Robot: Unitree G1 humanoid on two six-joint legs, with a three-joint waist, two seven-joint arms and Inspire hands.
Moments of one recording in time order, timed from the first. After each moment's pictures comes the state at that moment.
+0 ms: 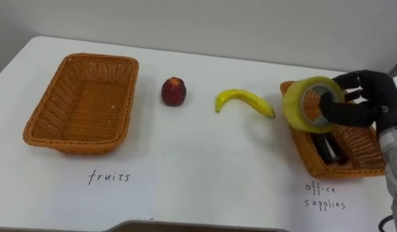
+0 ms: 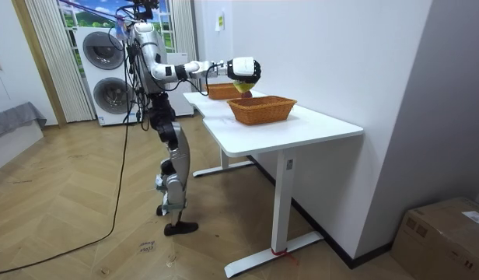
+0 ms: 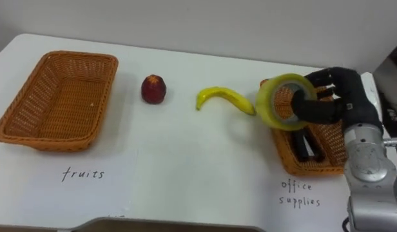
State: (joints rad) left arm 0.27 0.19 0.17 1.00 -0.08 0.07 0.15; right arm -0.06 -0.40 -0.26 0.07 -0.19 0.17 0.00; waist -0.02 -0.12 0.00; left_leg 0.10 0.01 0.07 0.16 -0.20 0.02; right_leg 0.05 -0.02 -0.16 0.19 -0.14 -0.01
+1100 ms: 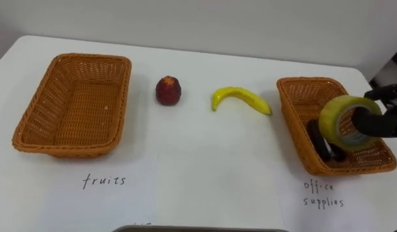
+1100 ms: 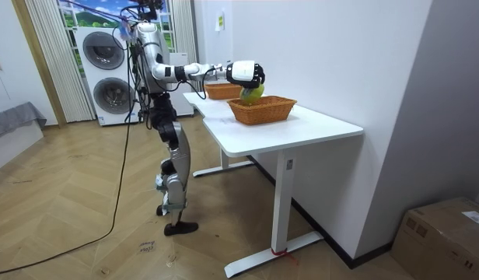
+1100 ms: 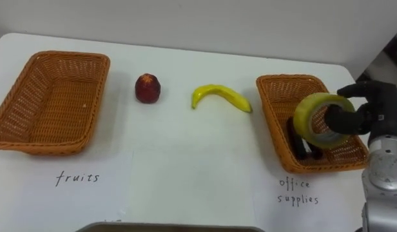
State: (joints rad) left arm 0.32 0.18 0.23 0.94 -0.07 0.08 0.17; right arm -0.05 -0.40 -0.34 0.14 -0.19 0.18 -0.09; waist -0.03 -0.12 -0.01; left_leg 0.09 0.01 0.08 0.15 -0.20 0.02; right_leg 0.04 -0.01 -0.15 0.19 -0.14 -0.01
